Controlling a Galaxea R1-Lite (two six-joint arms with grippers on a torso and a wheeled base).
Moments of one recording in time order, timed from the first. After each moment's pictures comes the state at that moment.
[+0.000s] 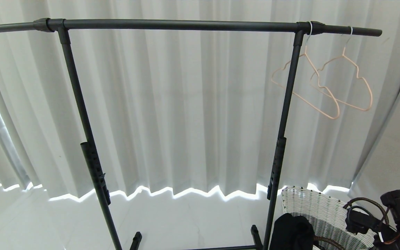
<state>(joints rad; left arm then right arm) 0.00 0.00 0.00 0.01 0.03 0.00 -0.09 1.87 -0.32 -0.36 -0.02 -0.79</state>
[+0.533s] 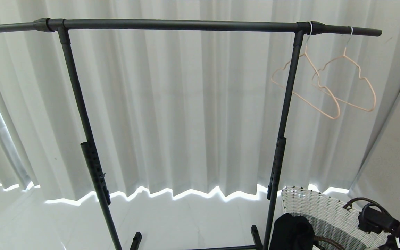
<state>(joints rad) 0.00 0.00 0.00 0.01 0.03 0.00 -0.09 1.64 -0.24 -0.34 -0.02 -0.71</state>
